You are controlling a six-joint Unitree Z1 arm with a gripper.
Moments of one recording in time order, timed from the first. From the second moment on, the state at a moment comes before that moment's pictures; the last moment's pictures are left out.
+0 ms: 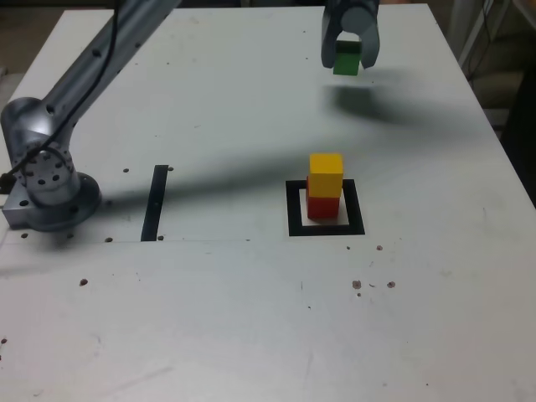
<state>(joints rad) 0.46 2.45 -2.47 1.63 0.22 0.53</state>
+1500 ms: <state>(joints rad) 0.16 2.07 -1.99 1.59 0.09 0.26</state>
